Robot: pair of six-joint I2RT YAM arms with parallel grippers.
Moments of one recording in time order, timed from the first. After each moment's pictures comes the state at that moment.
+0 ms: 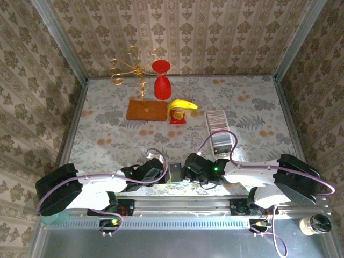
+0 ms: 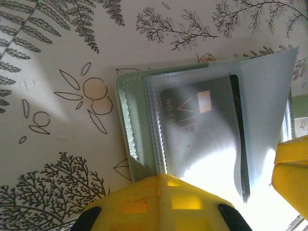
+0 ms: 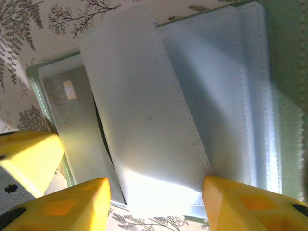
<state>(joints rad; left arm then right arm) -1.14 1.21 0.30 0.08 -0.04 -1.02 1.07 1.38 0.59 -0.23 0.04 1.26</state>
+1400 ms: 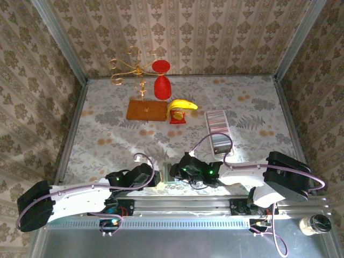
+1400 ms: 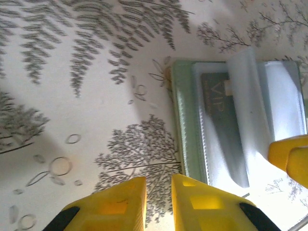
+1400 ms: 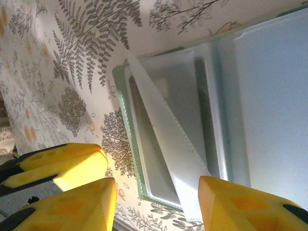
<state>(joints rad) -1.16 0.86 0.22 -0.21 -0.17 -1.06 1.12 1.47 0.59 0.07 0.03 1.37</state>
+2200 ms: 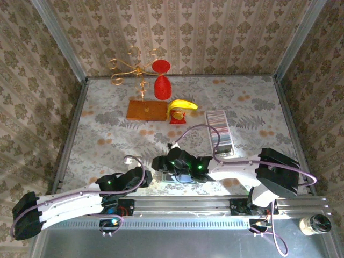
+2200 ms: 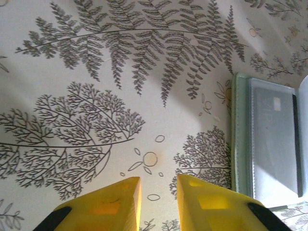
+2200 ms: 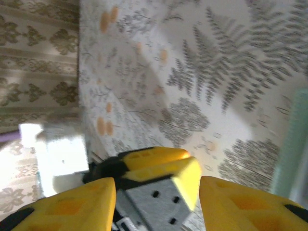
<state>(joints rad) -1.16 0.65 0.19 -0.44 -0.31 -1.10 1.14 1.57 0.82 0.18 0.03 1.24</state>
